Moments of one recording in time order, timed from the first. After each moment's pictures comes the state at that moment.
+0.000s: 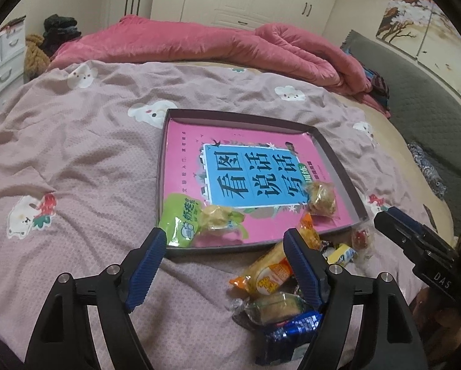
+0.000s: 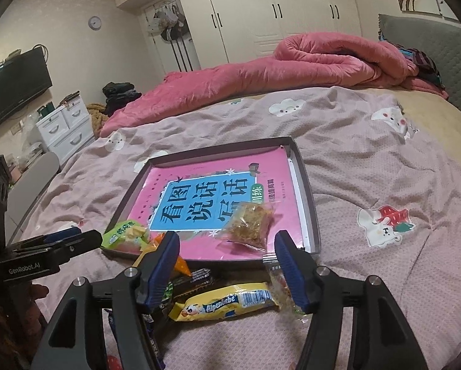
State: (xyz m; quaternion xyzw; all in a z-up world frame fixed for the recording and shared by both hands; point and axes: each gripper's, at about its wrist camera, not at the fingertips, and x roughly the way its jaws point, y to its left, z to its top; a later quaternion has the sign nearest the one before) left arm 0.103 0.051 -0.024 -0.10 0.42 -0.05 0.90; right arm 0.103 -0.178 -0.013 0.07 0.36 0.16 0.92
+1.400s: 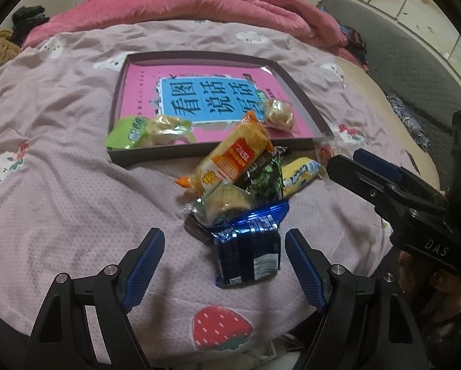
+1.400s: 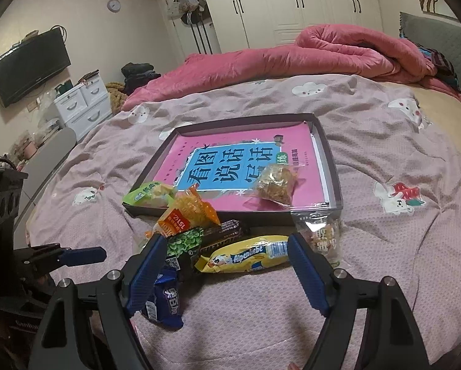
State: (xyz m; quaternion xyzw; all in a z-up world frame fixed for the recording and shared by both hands) left arm 0.045 0.009 -0.050 -0.08 0.50 -0.12 0.85; right arm 0.066 -0.165 -0.023 0.05 0.39 0.21 0.90
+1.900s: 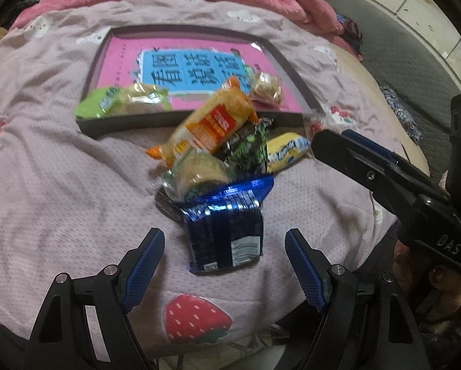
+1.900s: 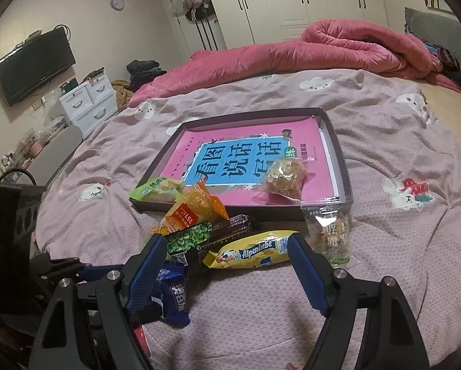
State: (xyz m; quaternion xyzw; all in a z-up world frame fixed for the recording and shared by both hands) left arm 0.046 -0.007 -0.072 -0.10 0.54 -0.14 0.83; right arm 0.069 -0.162 -0.030 0.06 0.40 0.22 0.89
